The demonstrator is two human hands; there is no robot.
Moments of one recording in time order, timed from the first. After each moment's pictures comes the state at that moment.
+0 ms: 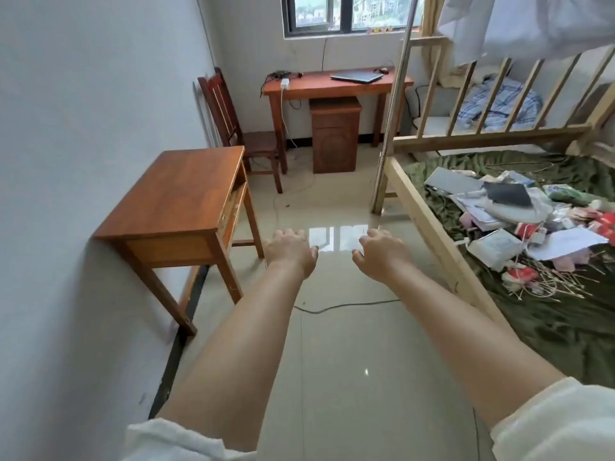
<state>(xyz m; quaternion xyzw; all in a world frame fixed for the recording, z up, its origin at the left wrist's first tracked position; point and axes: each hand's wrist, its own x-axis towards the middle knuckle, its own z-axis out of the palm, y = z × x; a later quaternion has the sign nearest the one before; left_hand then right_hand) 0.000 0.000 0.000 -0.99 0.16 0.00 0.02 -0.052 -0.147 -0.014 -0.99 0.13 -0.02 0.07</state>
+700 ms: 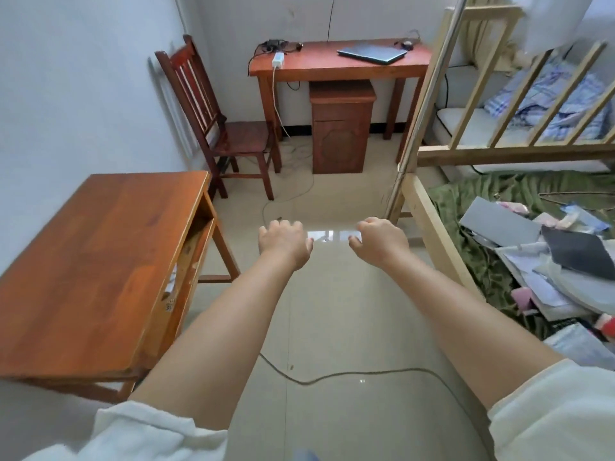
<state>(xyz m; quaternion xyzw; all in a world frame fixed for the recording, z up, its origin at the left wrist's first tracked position) 0.422 -0.176 -0.018 -0.98 0.18 0.07 0.04 0.379 -0.331 -0.032 -0.99 0.11 0.01 0.08</state>
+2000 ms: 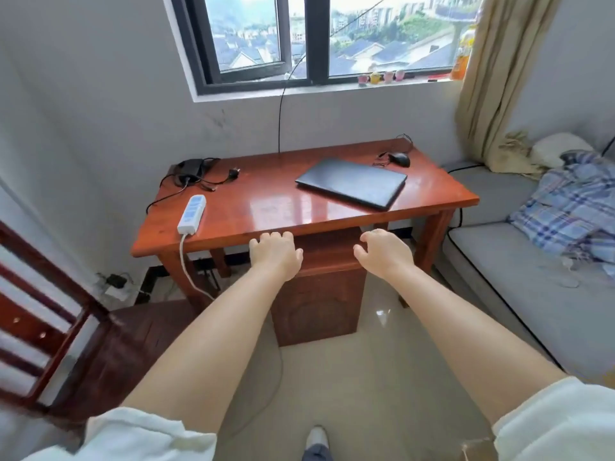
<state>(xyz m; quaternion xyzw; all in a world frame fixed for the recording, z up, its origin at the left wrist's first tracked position) 1.443 -0.656 0.013 -0.97 0.24 0.01 0.03 1.363 -0.818 0.000 -0.96 0.22 -0.08 0.14</state>
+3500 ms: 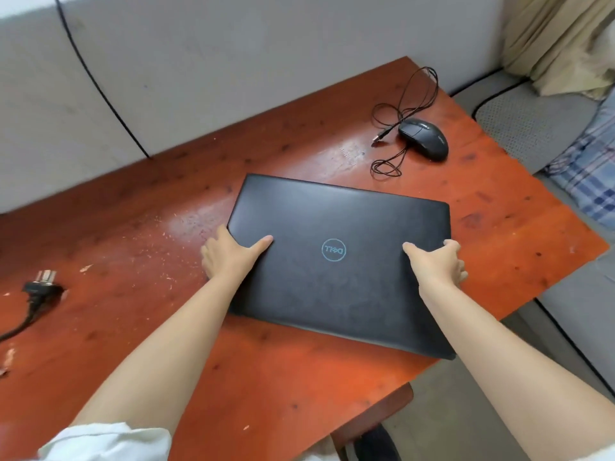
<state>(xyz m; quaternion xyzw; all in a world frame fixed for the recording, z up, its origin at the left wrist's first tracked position) 2.015 -1.001 -0.175 -0.96 0.06 0.17 -0.21 1.806 -1.183 -0.165 -0.55 0.75 -0.10 0.37</state>
